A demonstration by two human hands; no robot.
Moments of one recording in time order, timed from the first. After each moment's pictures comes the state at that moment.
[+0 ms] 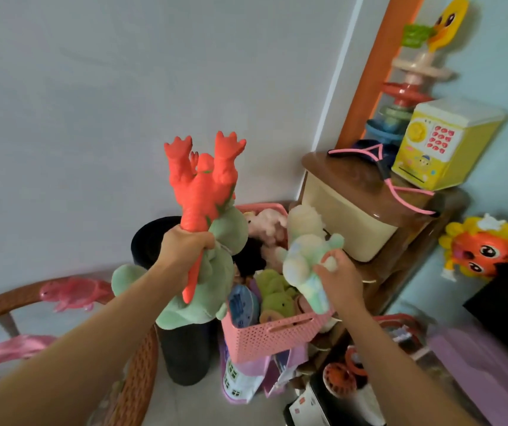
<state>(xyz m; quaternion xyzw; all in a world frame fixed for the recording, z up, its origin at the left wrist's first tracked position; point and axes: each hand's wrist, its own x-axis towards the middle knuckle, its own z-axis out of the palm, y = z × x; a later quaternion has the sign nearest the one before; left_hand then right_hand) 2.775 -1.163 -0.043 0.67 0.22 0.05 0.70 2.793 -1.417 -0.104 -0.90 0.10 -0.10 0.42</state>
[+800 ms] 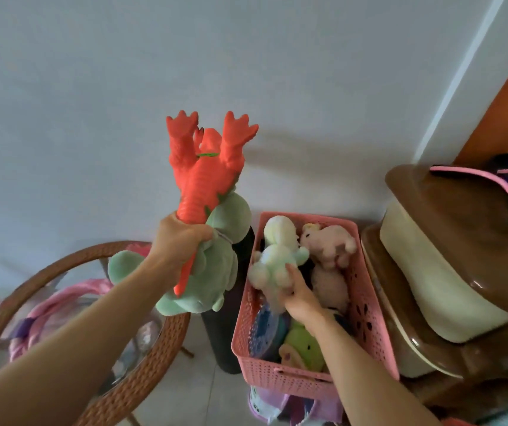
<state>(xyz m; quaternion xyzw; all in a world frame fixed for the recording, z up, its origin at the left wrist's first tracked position) 2.800 -1.187 -0.031 0.70 0.37 0.21 0.58 2.891 -1.358 -0.156 -0.84 -0.16 0.23 0.46</state>
